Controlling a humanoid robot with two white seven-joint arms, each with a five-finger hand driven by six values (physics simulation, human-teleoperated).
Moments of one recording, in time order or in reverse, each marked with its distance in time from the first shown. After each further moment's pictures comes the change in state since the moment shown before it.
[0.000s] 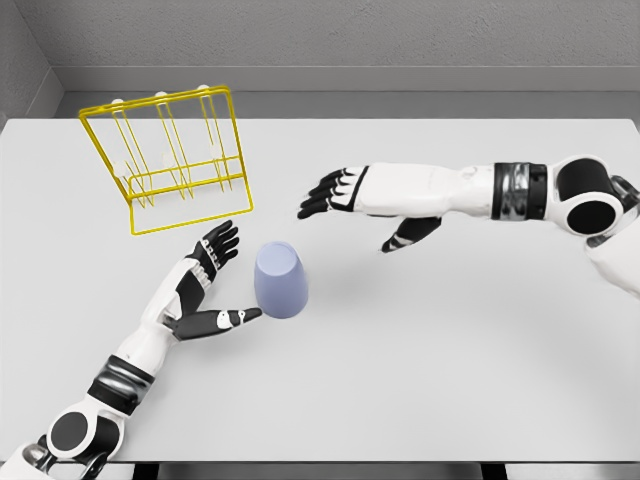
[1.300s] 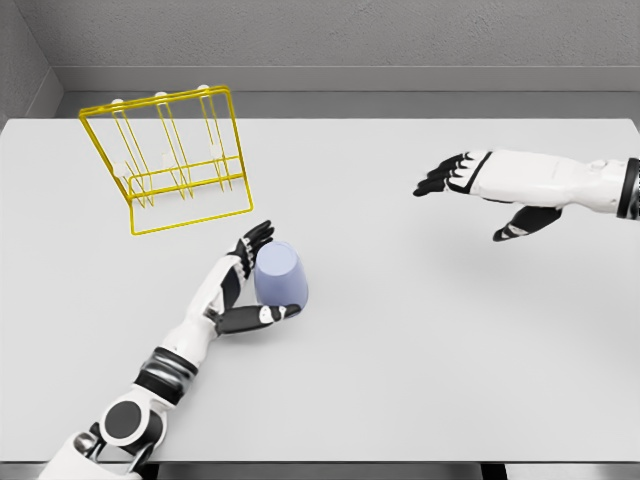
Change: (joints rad) left arm -0.051 -0.144 -0.039 0.022 -0.170 0.122 0.046; right arm 0.095 -0.267 -0.115 -0.013 -0.016 0.000 0.000
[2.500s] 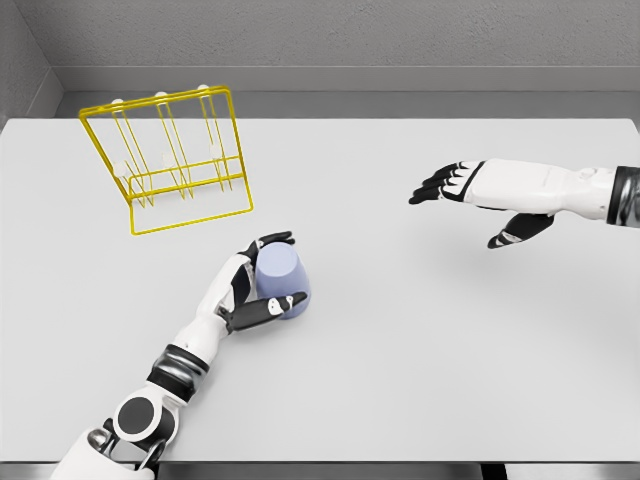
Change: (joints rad) left arm -0.018 -0.029 -0.017 0.029 0.000 0.000 0.006; right arm 0.000 0.017 0.017 0.012 0.006 0.000 0.000
